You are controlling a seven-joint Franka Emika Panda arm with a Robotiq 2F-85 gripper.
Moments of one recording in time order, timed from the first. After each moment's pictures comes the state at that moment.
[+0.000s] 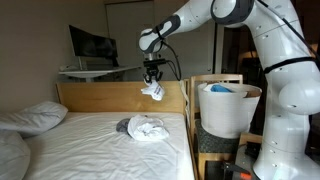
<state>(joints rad) 0.02 0.34 -0.20 -1.60 -0.08 1.96 0.64</state>
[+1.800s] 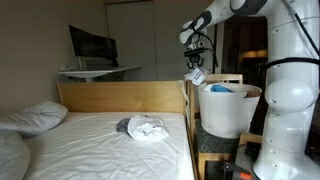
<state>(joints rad) -0.26 0.14 -0.40 -1.75 -0.27 1.95 0.70</state>
